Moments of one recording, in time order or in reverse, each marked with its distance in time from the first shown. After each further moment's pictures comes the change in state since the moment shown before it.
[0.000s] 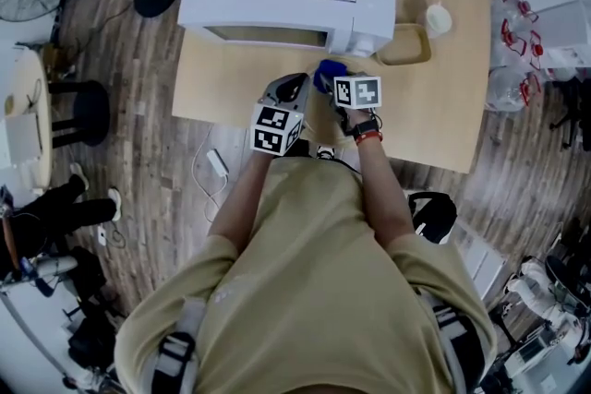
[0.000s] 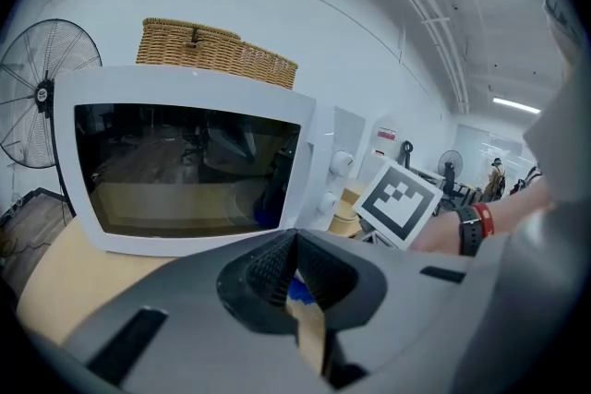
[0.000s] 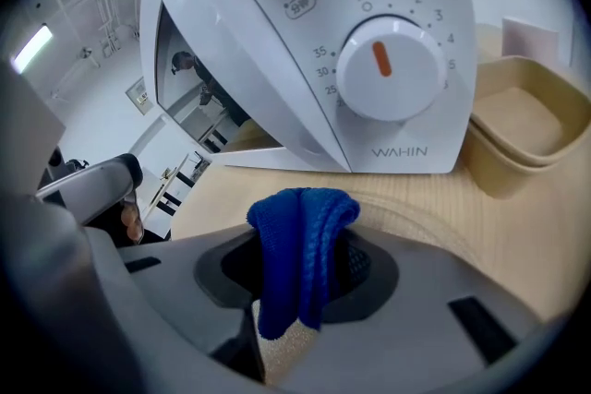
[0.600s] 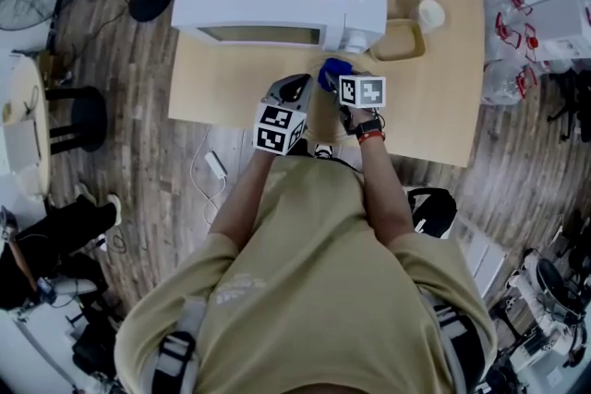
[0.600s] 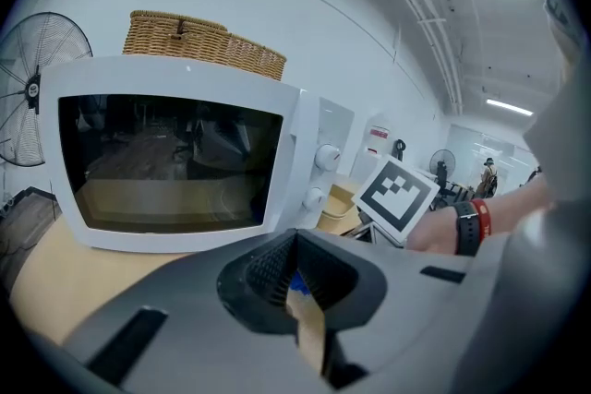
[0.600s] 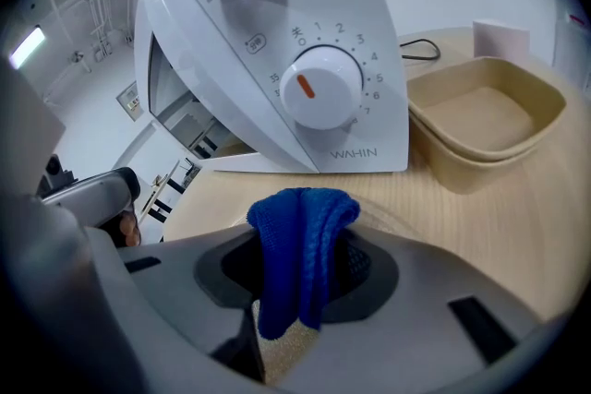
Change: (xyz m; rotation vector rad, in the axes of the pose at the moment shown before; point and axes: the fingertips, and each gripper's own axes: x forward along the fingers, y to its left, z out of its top) left arm 0.008 -0.021 -0.006 0.009 0.017 -0.045; right arm -0.019 -0.023 -0.002 0.033 -0.039 -0.050
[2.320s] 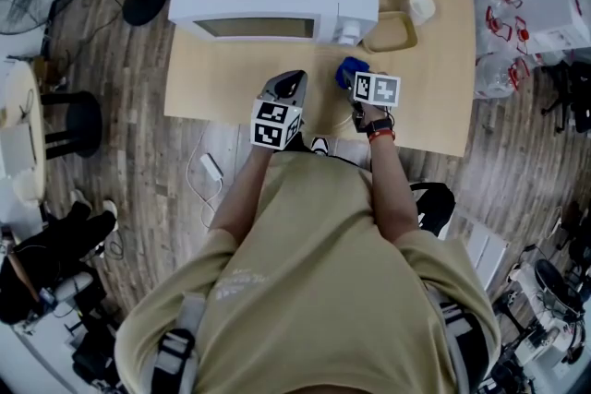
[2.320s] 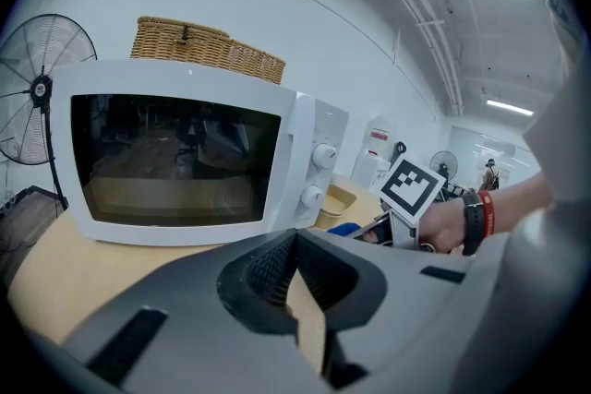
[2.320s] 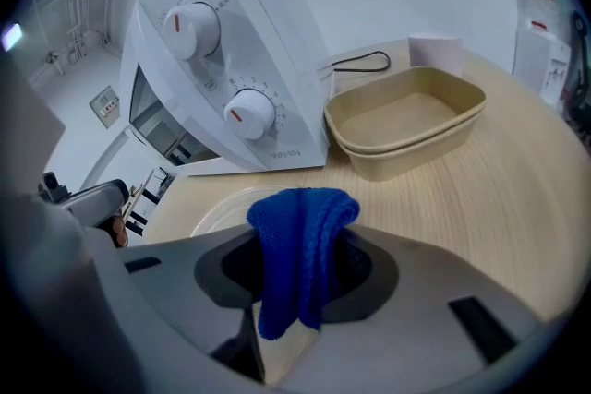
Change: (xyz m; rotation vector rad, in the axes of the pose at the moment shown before) left arm -0.009 -0.005 -0.009 0.000 -0.023 0.009; right arm -0.044 -0.050 -0.014 0.076 -0.038 -0.147
